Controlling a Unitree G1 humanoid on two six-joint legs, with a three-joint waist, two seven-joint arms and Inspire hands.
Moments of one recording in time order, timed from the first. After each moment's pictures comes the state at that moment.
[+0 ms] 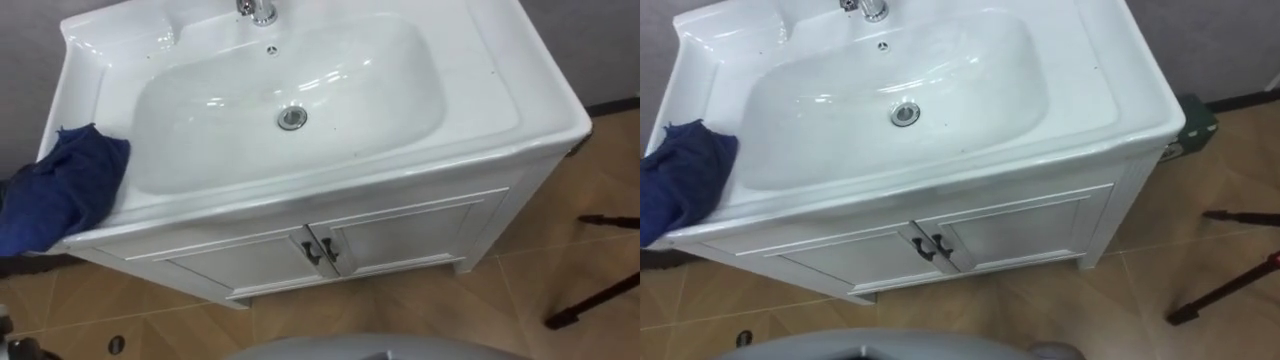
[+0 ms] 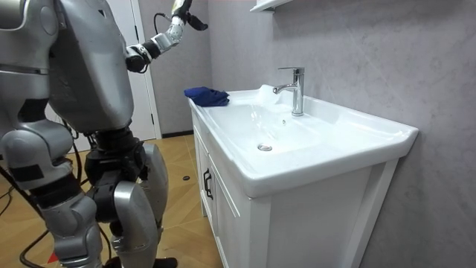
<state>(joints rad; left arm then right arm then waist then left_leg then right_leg) -0.12 0.58 0.59 0.00 0.71 0.29 0.54 0.22 -0.30 -0.12 1.18 -0.06 0.20 -0.11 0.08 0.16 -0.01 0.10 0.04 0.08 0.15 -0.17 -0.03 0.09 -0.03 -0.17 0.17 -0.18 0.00</state>
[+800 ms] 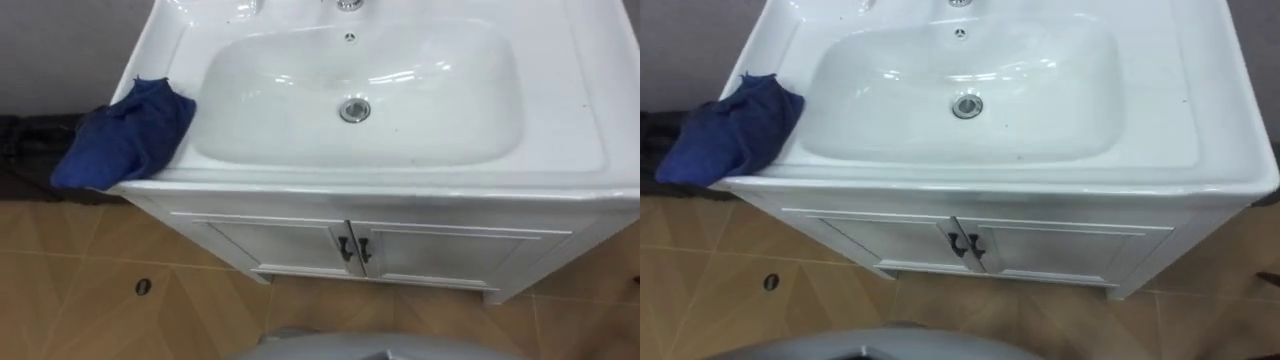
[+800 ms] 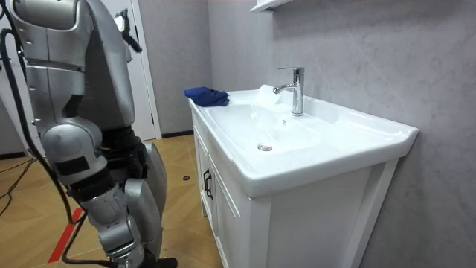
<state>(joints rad) 0.33 0.49 0.81 0.22 0.42 0.14 0.79 0.24 -0.34 -0.10 1.16 -0.12 0.12 -0.06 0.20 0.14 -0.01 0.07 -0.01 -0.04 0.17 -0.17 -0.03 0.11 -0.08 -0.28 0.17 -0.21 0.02</state>
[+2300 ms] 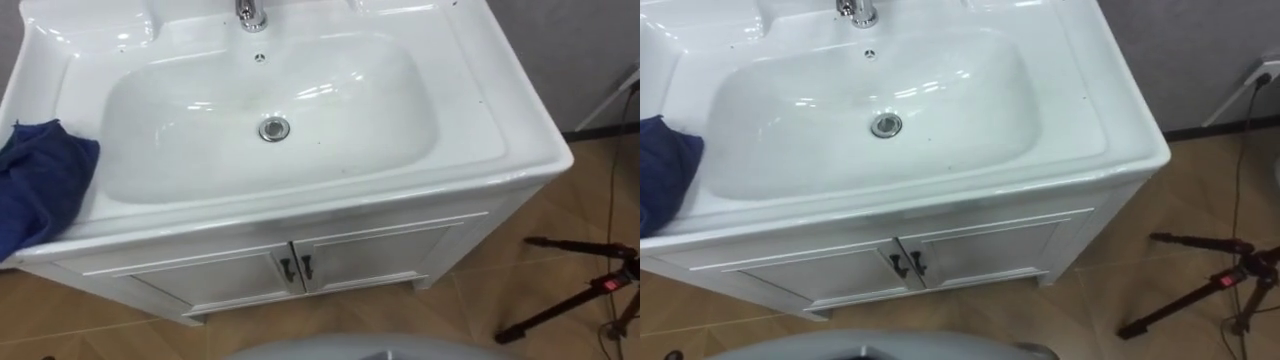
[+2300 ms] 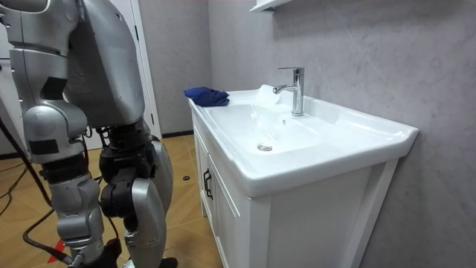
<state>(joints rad) 0.30 0.17 0.11 1.10 0.07 0.14 0.25 0.20 -0.24 -0.04 1.30 -0.05 0.18 0.06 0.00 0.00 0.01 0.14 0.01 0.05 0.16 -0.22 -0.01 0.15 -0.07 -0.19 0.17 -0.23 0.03</state>
